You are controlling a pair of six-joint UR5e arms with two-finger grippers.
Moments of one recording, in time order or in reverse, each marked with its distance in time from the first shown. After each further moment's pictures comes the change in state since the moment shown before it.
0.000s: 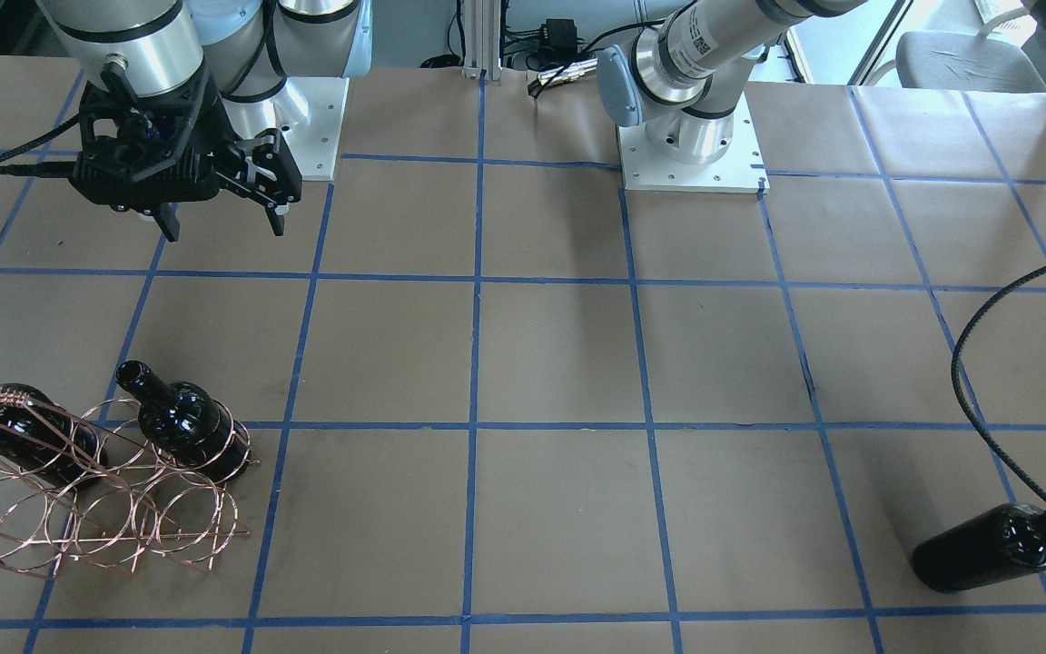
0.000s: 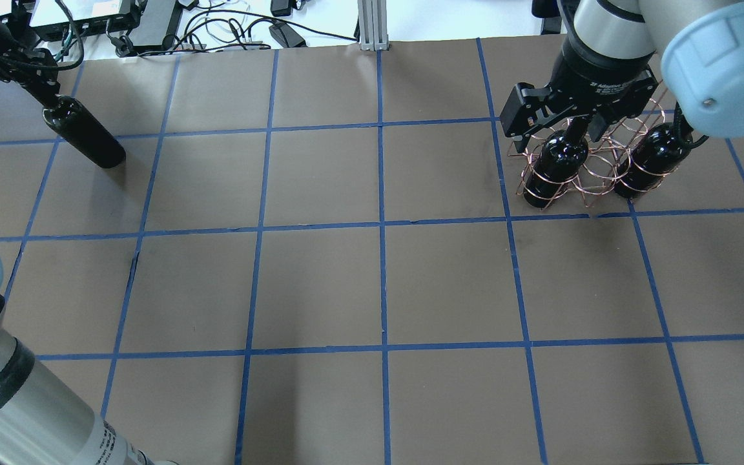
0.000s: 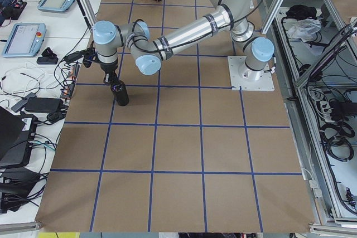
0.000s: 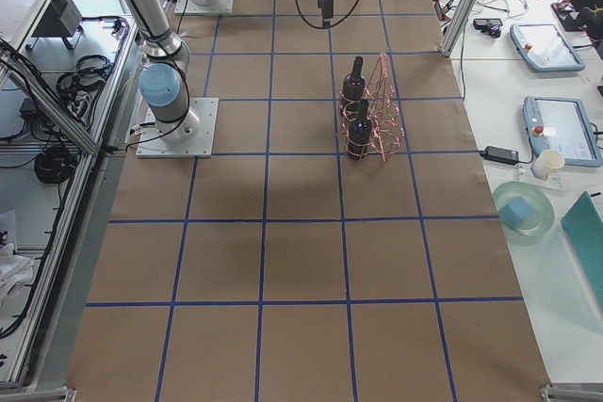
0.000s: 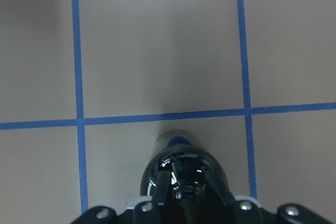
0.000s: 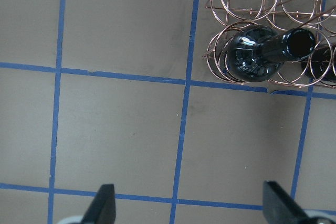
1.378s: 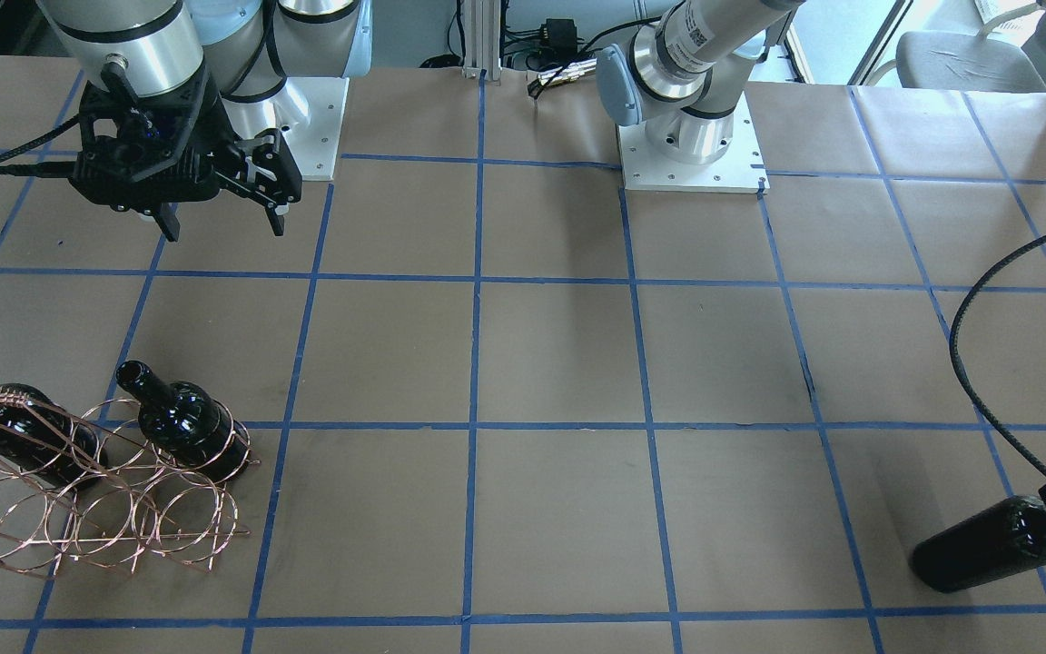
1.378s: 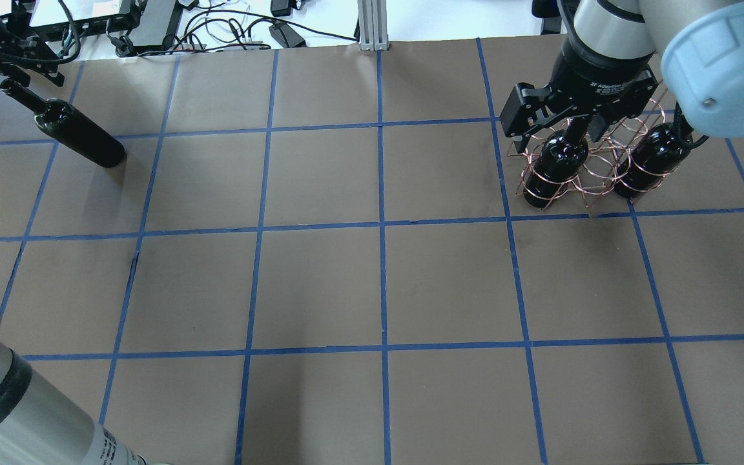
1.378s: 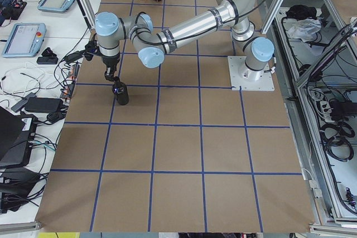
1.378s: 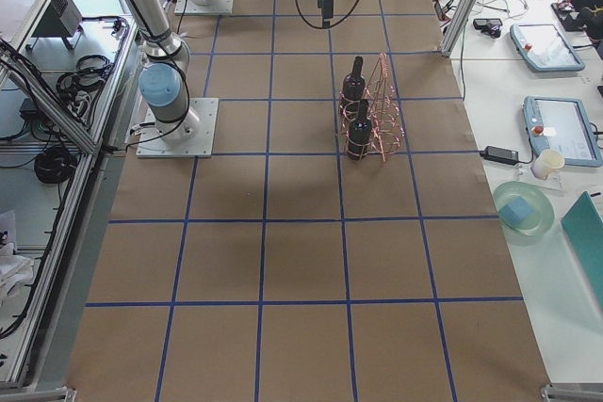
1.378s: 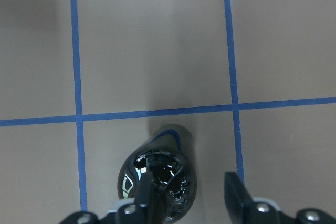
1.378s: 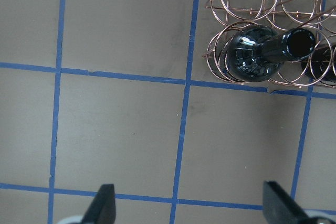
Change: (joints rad) left arm -0.007 0.044 -0.022 -0.001 0.001 -0.005; right arm 0.000 0.000 0.000 0.000 0.000 0.000
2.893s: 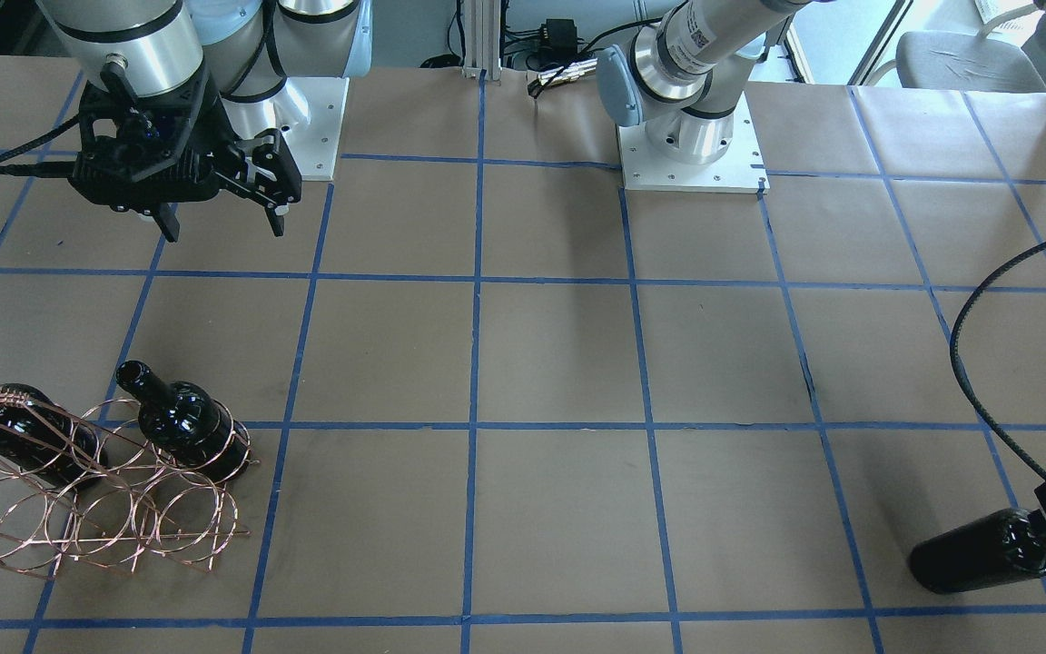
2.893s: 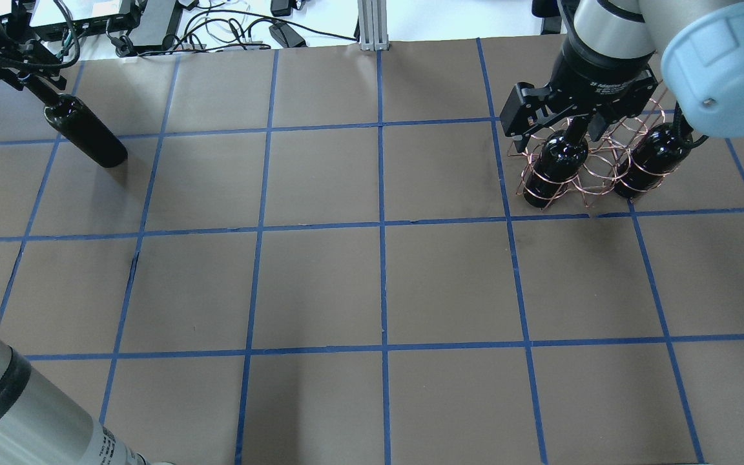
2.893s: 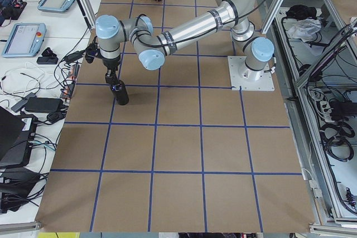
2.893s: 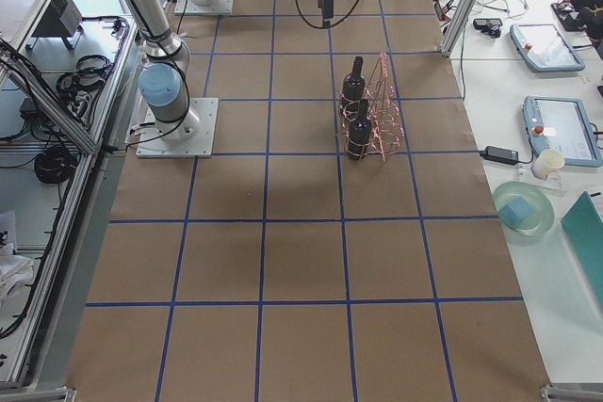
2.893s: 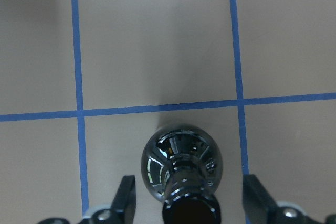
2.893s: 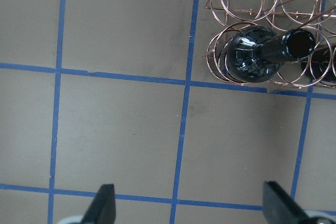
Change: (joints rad) left arm 0.009 -0.012 -0.004 0.004 0.004 0.009; right arm 0.000 0.000 0.000 -0.002 0.000 0.000
